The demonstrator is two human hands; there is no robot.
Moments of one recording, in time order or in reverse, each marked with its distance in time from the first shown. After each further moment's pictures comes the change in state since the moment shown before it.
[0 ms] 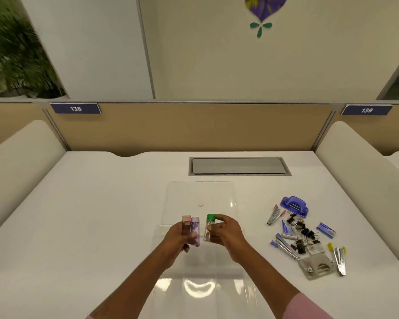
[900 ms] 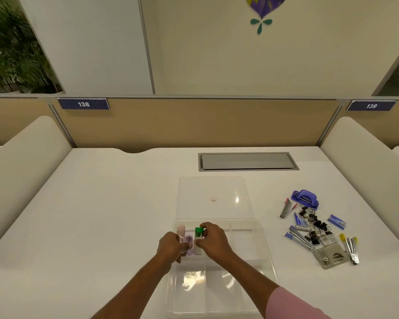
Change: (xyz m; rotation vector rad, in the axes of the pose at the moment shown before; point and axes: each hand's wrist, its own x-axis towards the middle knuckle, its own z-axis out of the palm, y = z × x) left_hand -0.010 -0.036 -0.066 0.379 0.267 -0.267; right_hand 0.001 0.051 0.099 -0.813 0.094 -0.167
